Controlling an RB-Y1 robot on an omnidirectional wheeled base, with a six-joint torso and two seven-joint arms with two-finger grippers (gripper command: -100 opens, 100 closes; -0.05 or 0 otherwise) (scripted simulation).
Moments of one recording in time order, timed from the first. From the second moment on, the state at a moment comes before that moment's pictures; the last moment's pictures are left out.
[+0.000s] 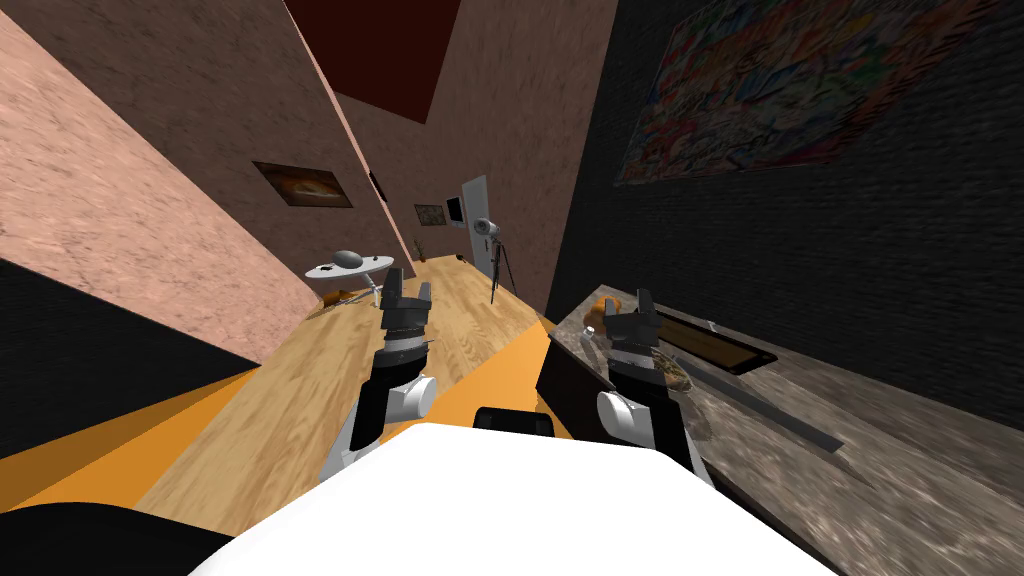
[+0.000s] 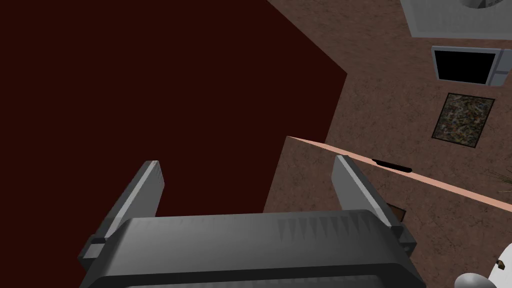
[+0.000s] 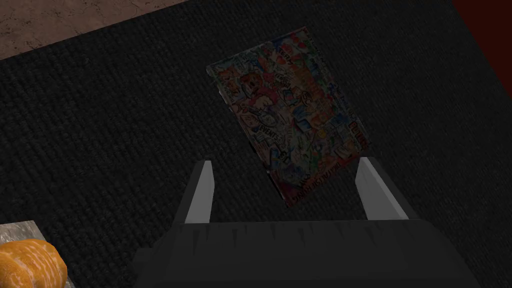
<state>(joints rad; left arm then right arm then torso) 0.48 -0.01 0.03 -2.37 0.01 -0.44 -0.08 0.47 0.05 0.02 -2.30 -0.01 -0.35 -0.15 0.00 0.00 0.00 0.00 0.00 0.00</state>
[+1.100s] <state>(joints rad) 0.48 -0.01 0.03 -2.37 0.01 -0.44 -0.08 0.41 -0.18 -0.04 -2.11 0.15 -0.39 0.08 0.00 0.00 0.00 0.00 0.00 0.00</state>
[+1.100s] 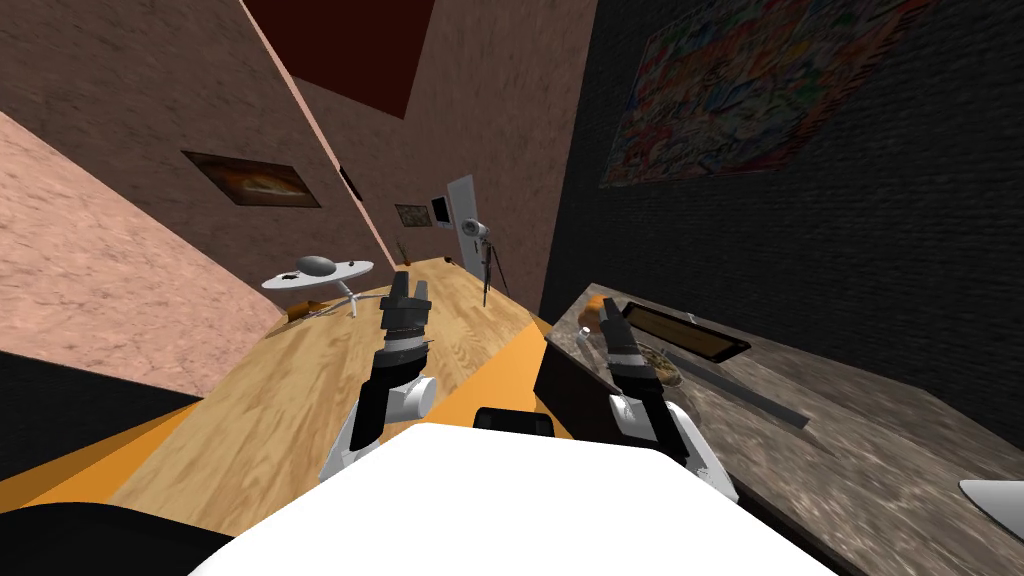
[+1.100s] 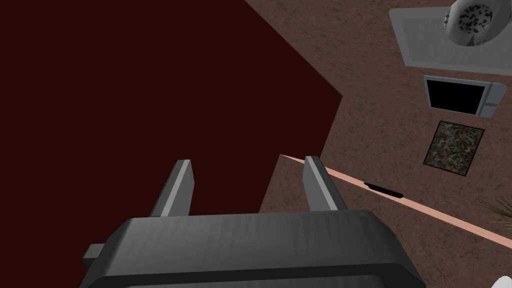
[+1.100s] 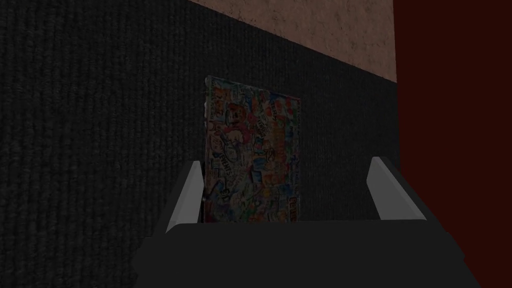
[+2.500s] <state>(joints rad) 0.48 -0.01 0.03 -2.37 0.01 -0.44 -0.08 0.32 -0.24 -0.13 -1.84 0.41 -0.44 0.45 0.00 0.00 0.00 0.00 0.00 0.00</state>
